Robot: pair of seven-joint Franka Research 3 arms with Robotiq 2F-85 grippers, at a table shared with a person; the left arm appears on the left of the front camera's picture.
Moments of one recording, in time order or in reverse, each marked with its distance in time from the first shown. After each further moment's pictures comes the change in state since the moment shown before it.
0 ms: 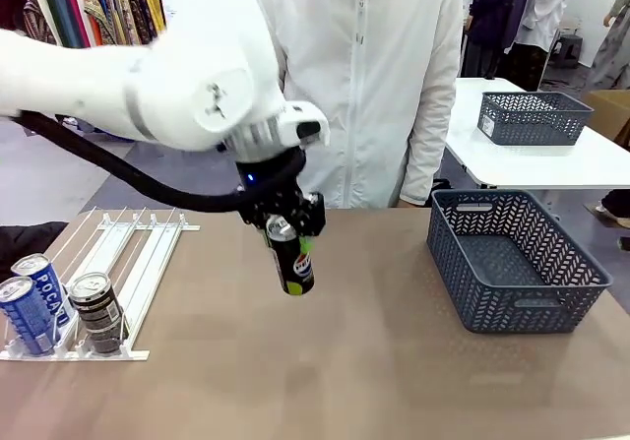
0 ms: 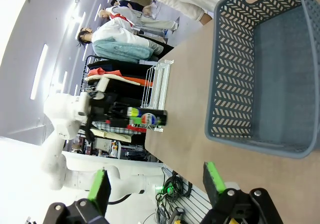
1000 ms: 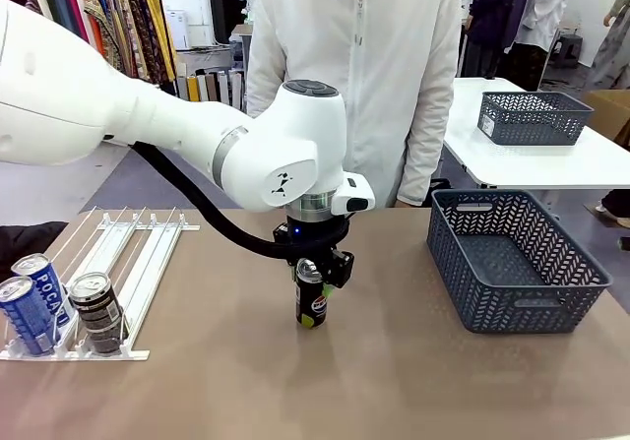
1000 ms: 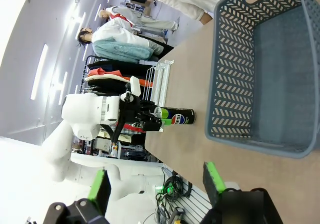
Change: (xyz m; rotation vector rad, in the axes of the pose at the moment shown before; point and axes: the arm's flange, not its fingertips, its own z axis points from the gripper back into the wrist) left arm 0.028 -0.035 -0.086 0.132 0.045 -0.140; right arm 0.000 0.000 0.000 0.000 0.000 0.000
